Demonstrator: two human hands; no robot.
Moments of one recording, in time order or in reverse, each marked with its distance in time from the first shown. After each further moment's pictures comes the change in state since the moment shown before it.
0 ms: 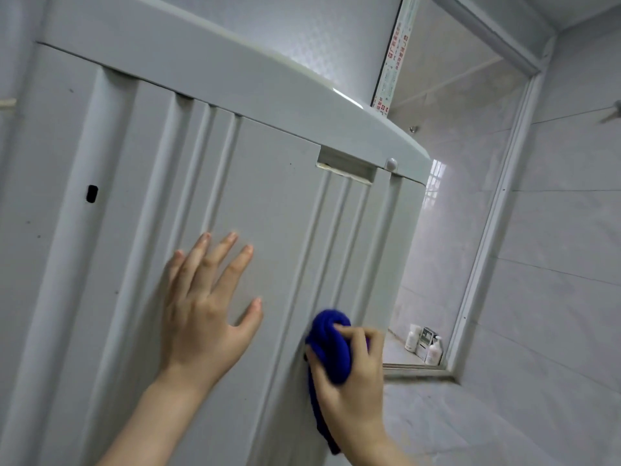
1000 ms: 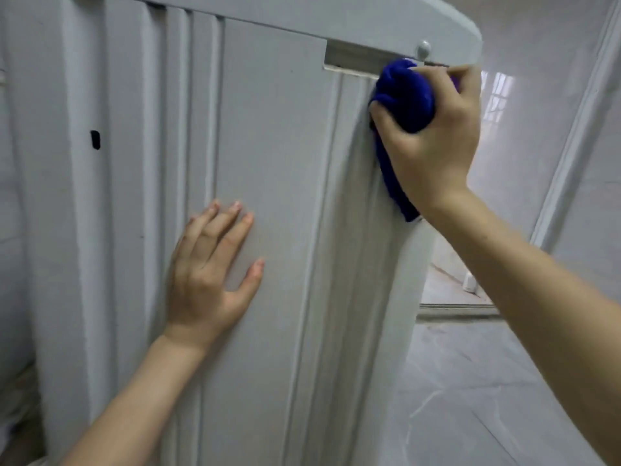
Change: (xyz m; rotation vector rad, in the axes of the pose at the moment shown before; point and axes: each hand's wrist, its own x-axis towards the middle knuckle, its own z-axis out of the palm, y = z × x) left_hand -0.033 -0.028 -0.009 -0.038 -0.029 0.170; right_hand 0.181 -0.033 -0.021 -0.044 0.253 -0.180
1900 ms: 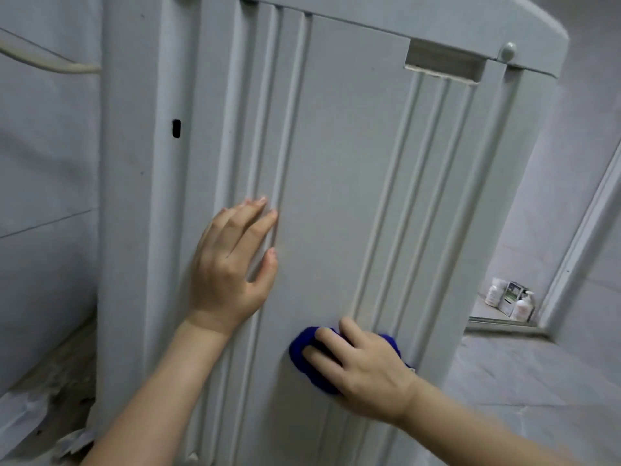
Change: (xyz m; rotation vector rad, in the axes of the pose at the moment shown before) left_hand -0.009 -0.035 -0.023 0.009 0.030 -0.019; right_hand -0.248 -0.025 -0.001 -0.021 -0.816 -0.810
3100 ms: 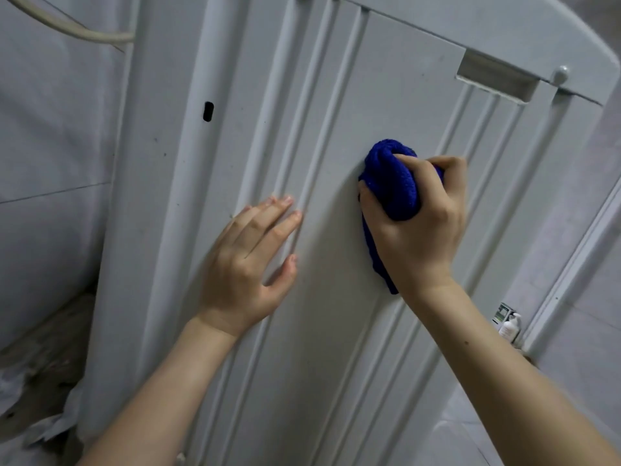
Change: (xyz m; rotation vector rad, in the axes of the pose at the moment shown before) left_hand -0.007 -0.006 0.004 -0.060 0.013 0.012; right_hand 0.130 0.078 -0.074 0.074 0.749 0.694
